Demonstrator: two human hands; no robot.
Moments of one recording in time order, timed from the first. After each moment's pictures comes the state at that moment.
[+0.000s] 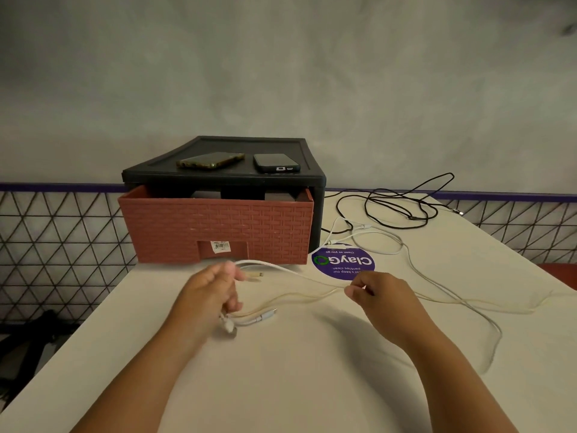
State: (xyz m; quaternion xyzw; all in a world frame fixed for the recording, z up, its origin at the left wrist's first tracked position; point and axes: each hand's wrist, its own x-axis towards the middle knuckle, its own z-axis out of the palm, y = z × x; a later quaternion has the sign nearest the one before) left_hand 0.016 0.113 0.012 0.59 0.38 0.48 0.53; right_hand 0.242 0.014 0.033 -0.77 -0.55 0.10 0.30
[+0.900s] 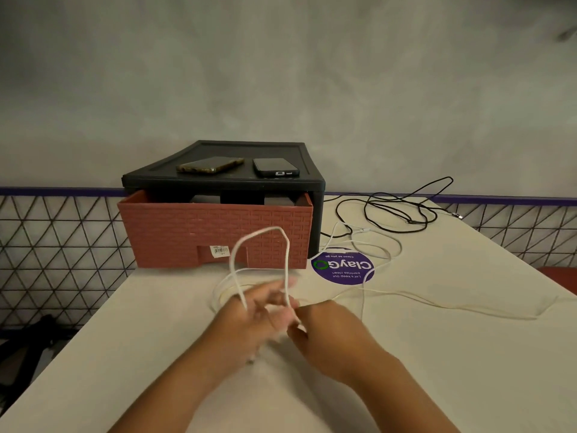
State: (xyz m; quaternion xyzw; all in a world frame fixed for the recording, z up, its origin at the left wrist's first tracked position) left_hand 0.036 0.074 0.022 0.68 0.27 0.36 0.58; right_hand 0.181 0.027 0.018 -0.69 -0.71 0.03 0.14
